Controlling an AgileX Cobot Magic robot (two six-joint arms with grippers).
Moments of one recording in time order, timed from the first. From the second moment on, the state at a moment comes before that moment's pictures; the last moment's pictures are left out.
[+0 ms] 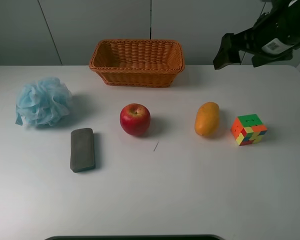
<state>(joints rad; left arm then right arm) 0.06 0.00 -0.51 0.02 1.08 -0.02 0.19 1.53 -1.03 0.22 0.66 -0.15</state>
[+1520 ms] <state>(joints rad) 0.06 0.00 -0.51 0.02 1.08 -0.02 0.23 1.95 -1.03 0.30 0.62 -0.07</state>
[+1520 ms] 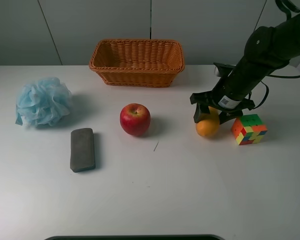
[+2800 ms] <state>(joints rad) 0.06 0.00 -0.51 0.02 1.08 -0.02 0.23 1.65 -1.35 0.26 0.47 -0.15</state>
